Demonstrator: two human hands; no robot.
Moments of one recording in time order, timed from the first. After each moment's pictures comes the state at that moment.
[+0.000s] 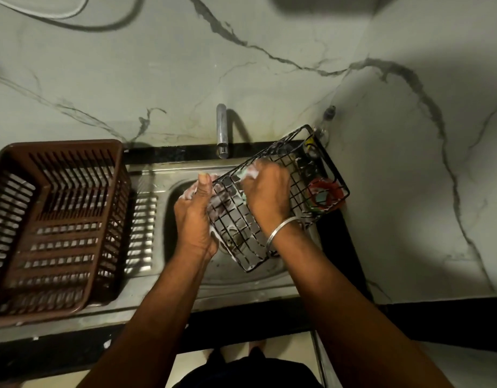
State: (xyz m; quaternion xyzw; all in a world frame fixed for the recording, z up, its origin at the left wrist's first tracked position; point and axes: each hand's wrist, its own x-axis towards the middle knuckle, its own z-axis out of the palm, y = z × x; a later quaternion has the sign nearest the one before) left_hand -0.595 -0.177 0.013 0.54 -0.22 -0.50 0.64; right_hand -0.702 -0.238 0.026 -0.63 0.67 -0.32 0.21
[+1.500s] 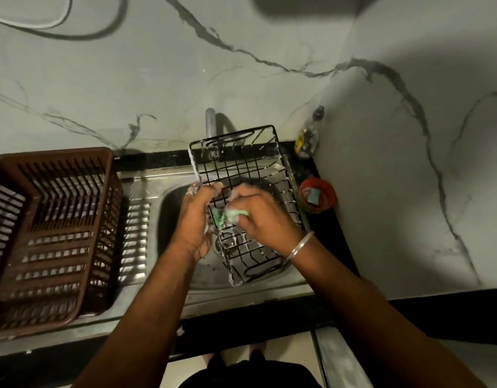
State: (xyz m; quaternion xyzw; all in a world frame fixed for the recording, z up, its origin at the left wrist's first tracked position) left_hand -0.590 -0.198 -0.002 0.51 -0.25 -0.61 0.55; right_hand -0.753 -0.228 -0.006 -0.86 0.42 -0.19 0.22
